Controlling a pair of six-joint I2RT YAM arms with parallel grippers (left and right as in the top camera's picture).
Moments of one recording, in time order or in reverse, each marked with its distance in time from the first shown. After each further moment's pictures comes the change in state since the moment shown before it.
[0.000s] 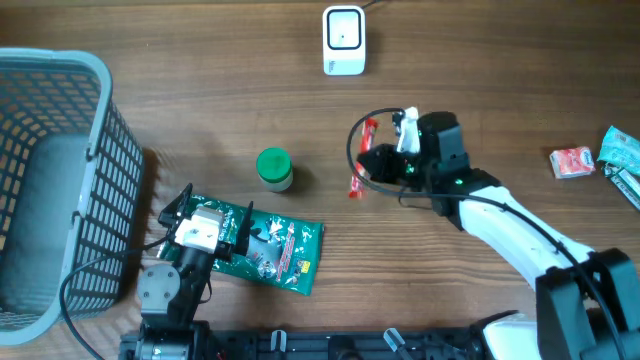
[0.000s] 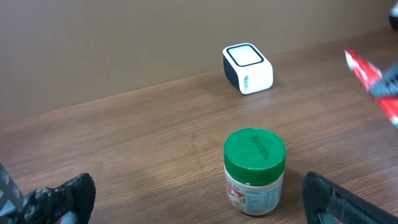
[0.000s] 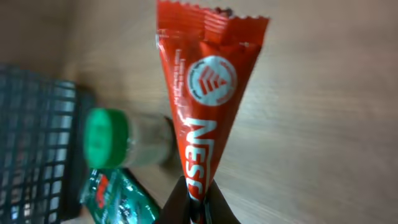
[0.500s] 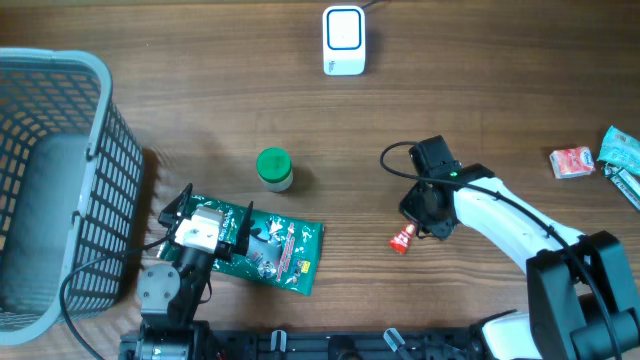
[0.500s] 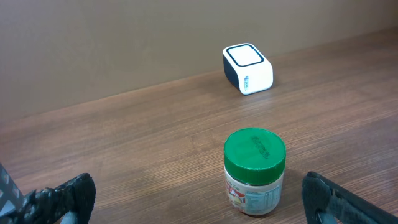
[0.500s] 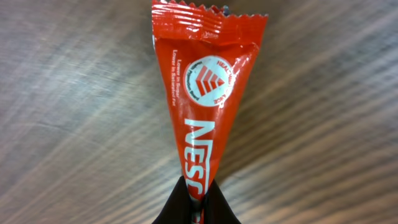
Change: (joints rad) left arm 0.000 0.000 0.000 0.000 0.000 0.000; right arm 0.000 0.076 0.037 -0.696 0.463 0.456
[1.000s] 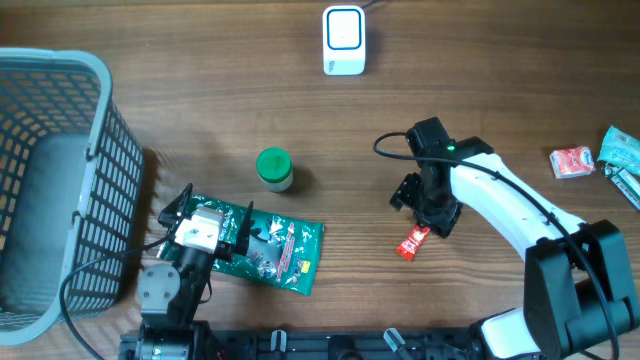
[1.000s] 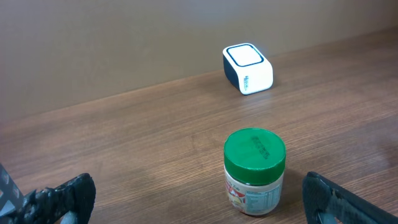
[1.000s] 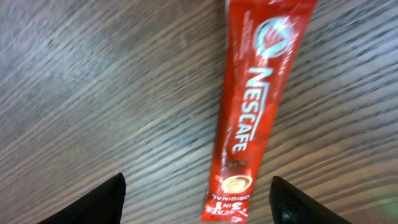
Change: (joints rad) left arm 0.000 0.000 0.000 0.000 0.000 0.000; right arm 0.000 0.053 0.193 -0.285 -0.038 -0.098
